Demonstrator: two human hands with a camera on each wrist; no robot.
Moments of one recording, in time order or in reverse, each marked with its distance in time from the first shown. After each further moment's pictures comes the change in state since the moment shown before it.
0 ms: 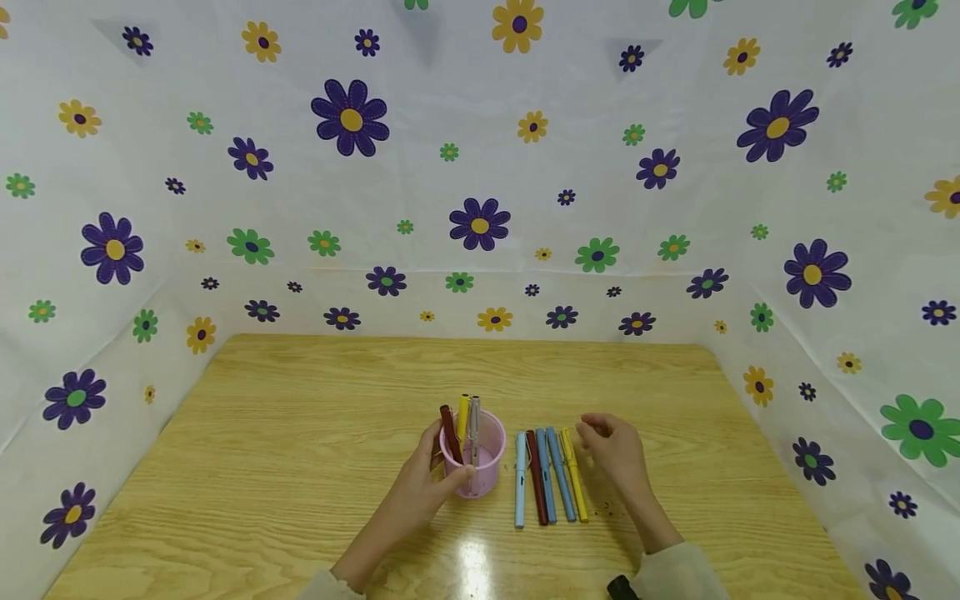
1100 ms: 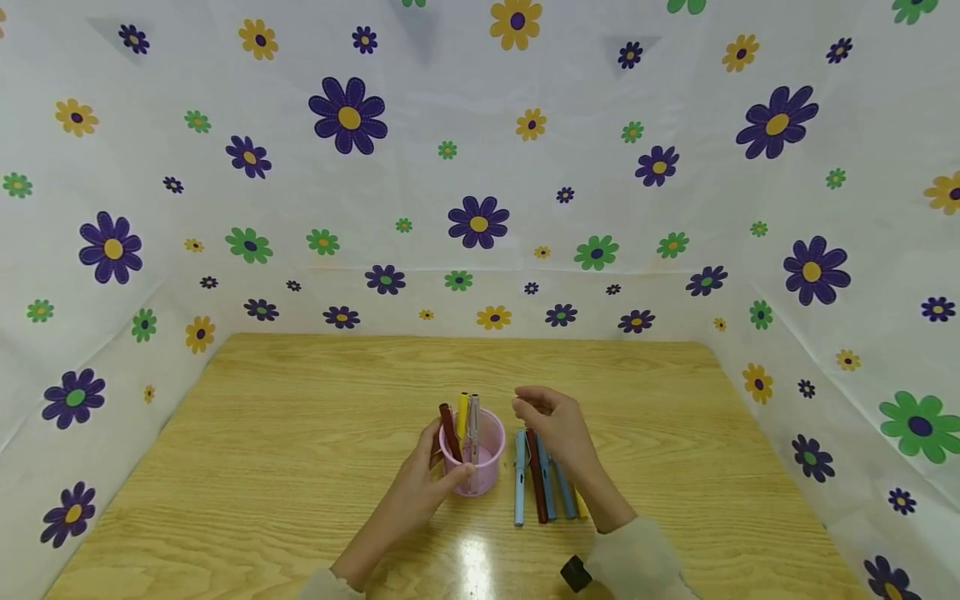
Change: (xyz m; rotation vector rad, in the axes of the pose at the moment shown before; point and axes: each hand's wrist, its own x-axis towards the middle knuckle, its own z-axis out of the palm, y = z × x) left_hand 0.000 0.000 0.001 0.003 0.004 -0.008; right_hand -0.004 -0.069 0.051 0.256 -0.161 -0.141
